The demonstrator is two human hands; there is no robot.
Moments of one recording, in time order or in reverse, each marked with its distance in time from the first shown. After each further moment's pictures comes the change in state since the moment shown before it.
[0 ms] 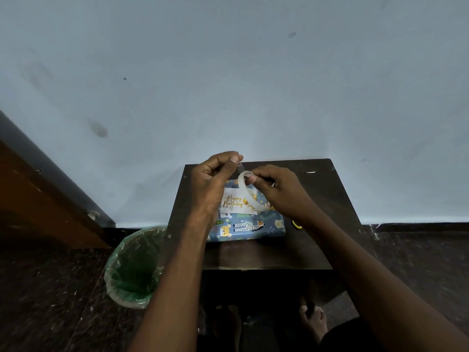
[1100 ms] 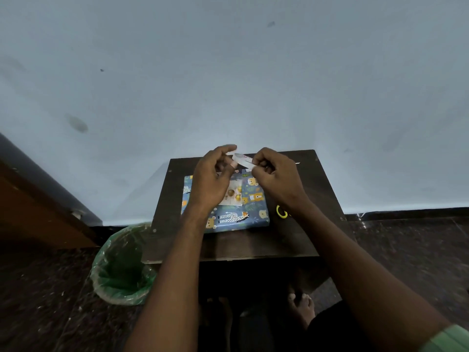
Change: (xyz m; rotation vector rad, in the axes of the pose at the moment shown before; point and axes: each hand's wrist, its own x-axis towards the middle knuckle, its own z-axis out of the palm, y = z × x) left_hand 0.009 -0.032 0.015 0.519 -0.172 0.262; right_hand -0.010 0.008 -0.013 0.012 0.249 0.068
